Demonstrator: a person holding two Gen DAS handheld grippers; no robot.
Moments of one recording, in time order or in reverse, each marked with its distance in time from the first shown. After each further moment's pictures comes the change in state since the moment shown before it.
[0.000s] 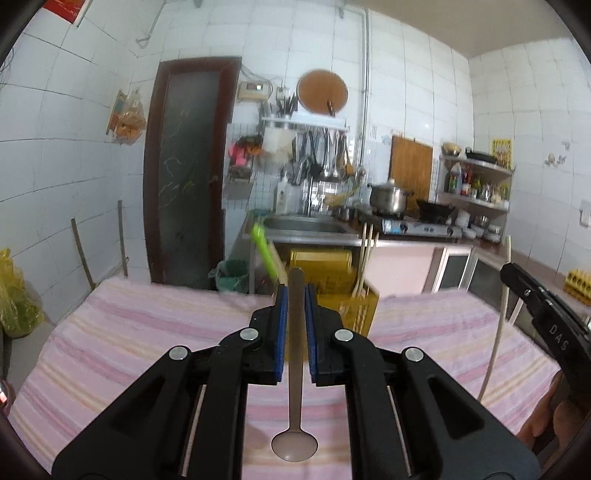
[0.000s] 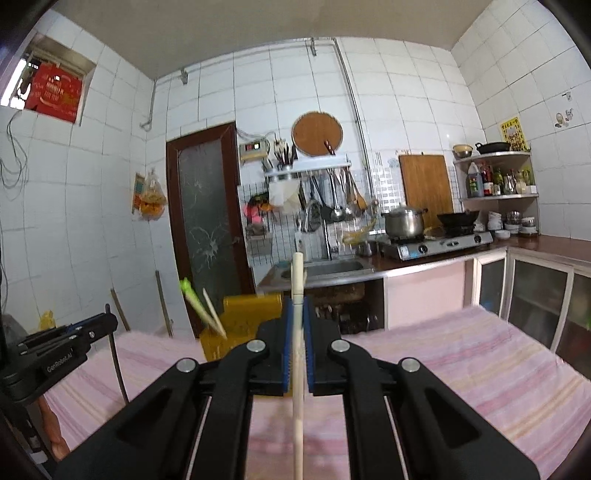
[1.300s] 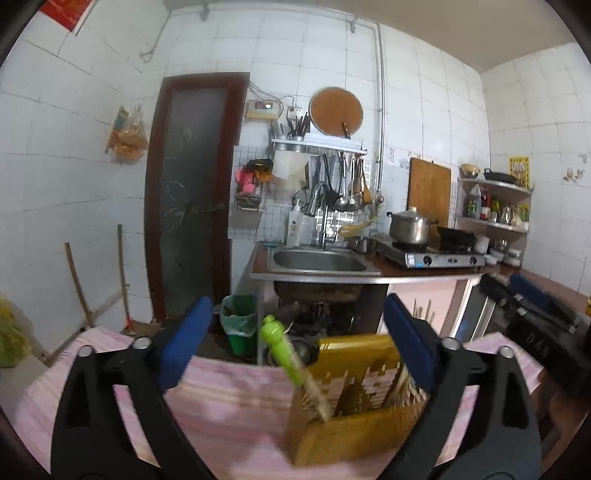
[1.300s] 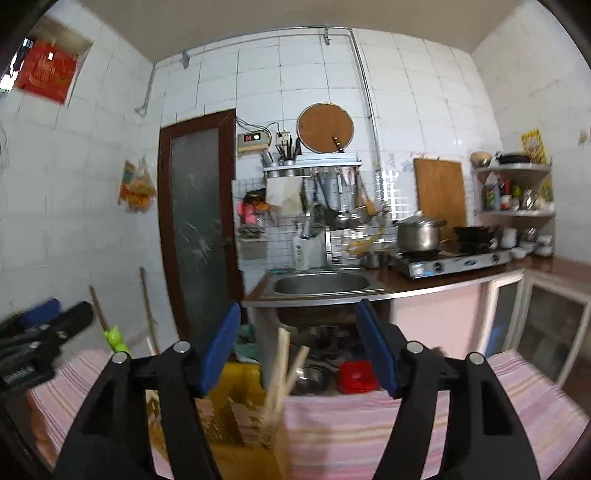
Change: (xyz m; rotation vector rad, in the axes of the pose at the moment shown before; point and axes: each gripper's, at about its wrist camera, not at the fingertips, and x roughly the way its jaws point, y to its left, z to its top) left arm 0.116 0.027 0.052 0.013 -0.074 0.055; right arm 0.156 0.000 0.041 -0.098 0.030 -0.034
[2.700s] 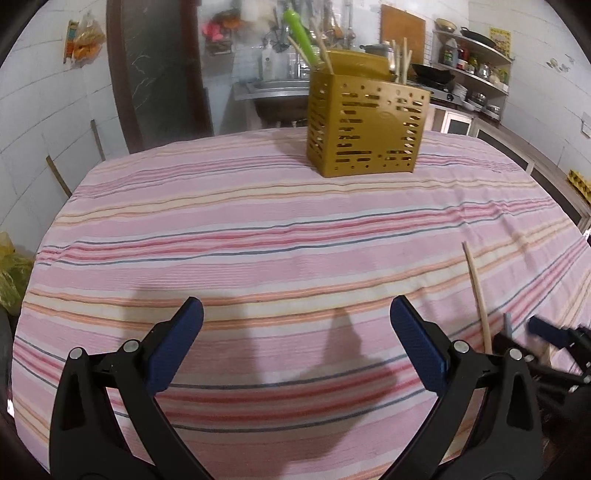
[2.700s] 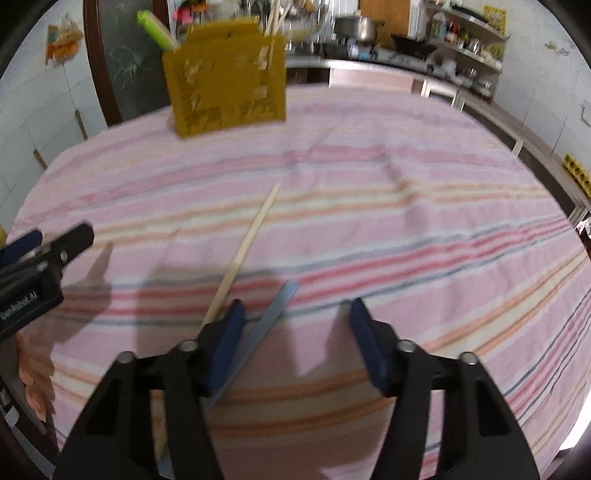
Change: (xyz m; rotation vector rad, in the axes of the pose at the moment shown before) left arm -0.082 0.061 -0.188 0.145 0.598 -0.110; right arm -0.161 0.096 -0.211 0.106 0.820 -0.281
